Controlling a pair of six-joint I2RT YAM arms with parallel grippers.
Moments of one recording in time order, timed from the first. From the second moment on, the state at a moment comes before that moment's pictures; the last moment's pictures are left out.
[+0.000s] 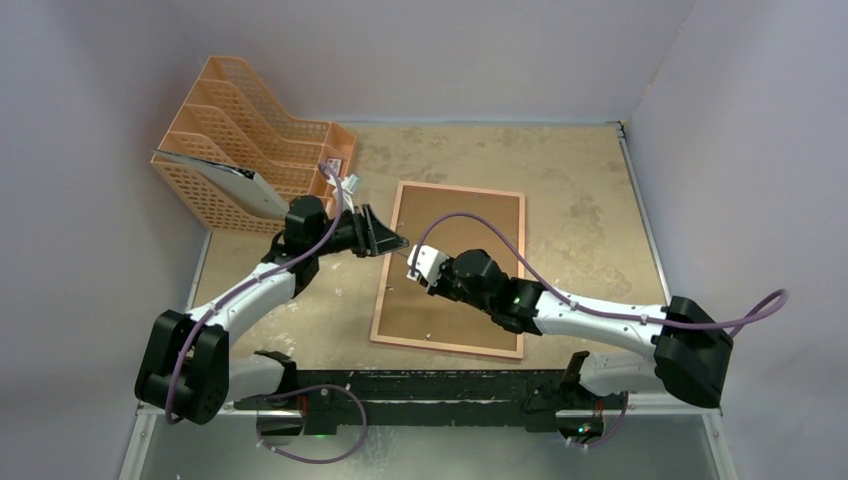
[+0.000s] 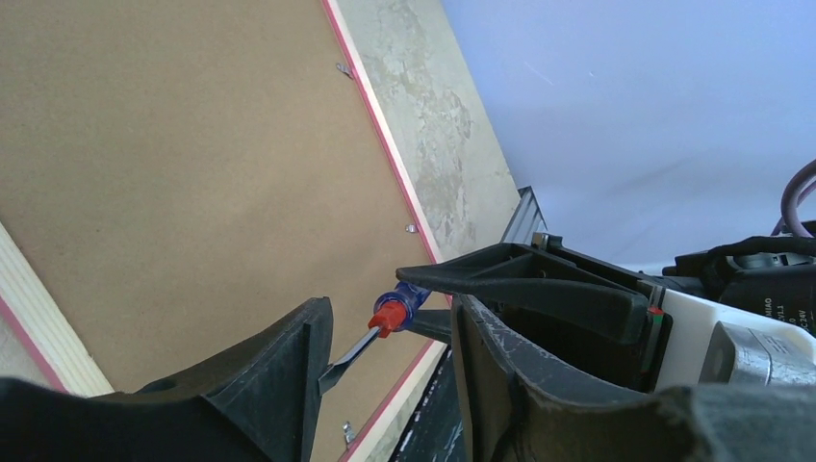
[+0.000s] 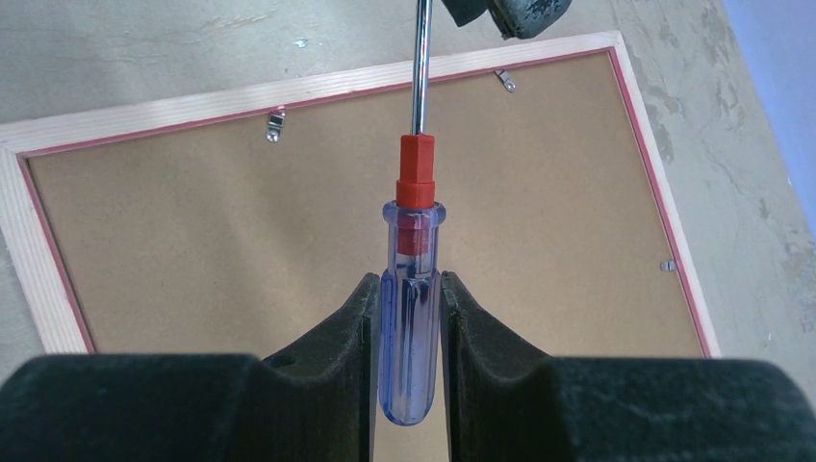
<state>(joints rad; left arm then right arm) -0.33 1.24 0.62 0.32 0.75 -0.73 1.04 1.25 0.68 0.07 0.16 -0.38</state>
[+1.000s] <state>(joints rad) -0.33 1.26 0.61 0.32 0.77 -0.73 1.04 1.25 0.66 0.11 0.19 -0.34</state>
